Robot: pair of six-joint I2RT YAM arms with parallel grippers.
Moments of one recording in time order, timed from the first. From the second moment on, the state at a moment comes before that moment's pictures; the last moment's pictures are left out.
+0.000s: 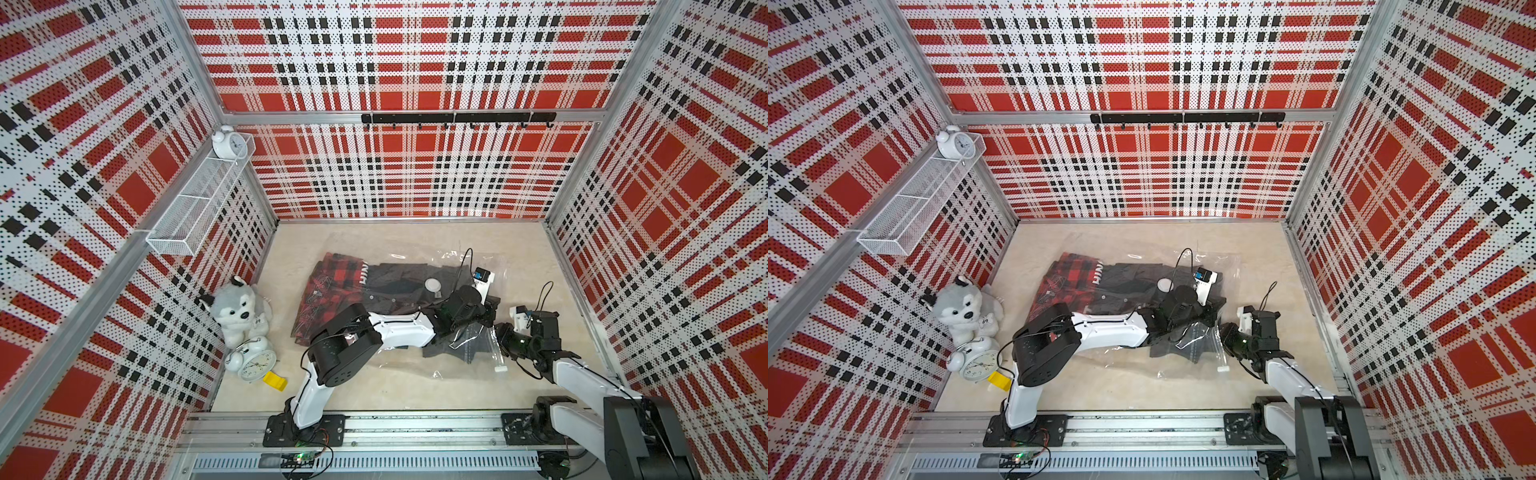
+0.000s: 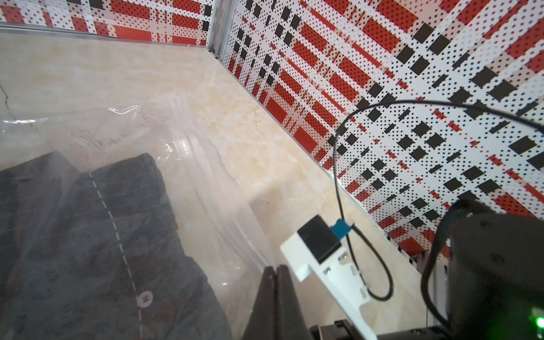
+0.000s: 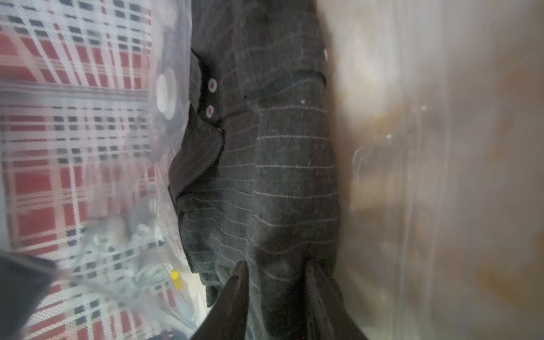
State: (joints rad) left arm -1.07 2.05 1.33 0.42 -0.04 -0.50; right arm 0.05 1.10 0.19 0.12 -0.64 0.81
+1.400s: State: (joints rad) left arm -0.58 1.35 0.48 0.36 -0.18 -0.71; right arm -0.06 0.68 0.53 -0.45 -0.38 0.63
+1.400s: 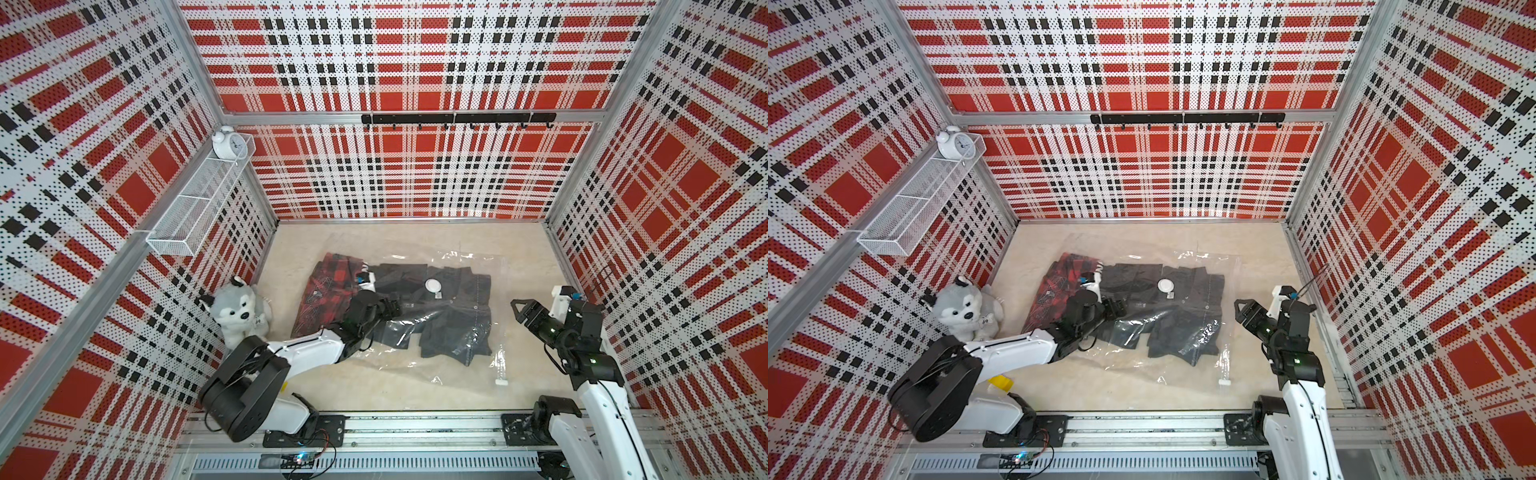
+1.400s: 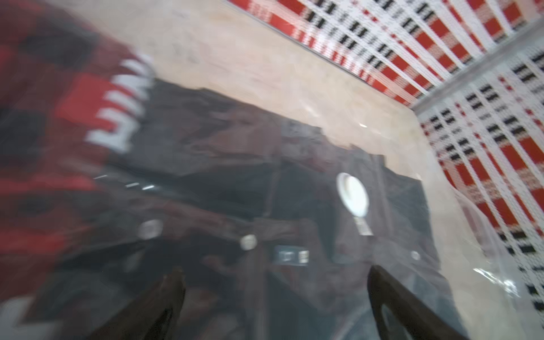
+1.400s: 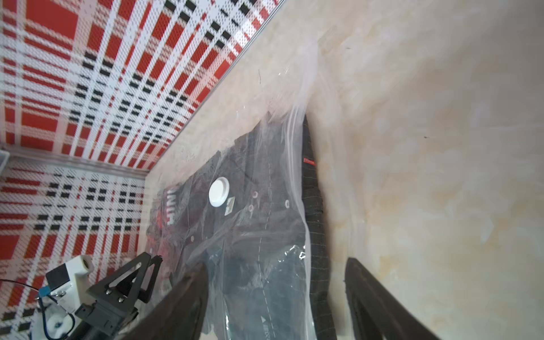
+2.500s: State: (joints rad) left arm -0.15 2.13 1.23 0.38 0.09 -0.66; right arm 0.52 1.52 0.66 -0.06 -0.42 0.60
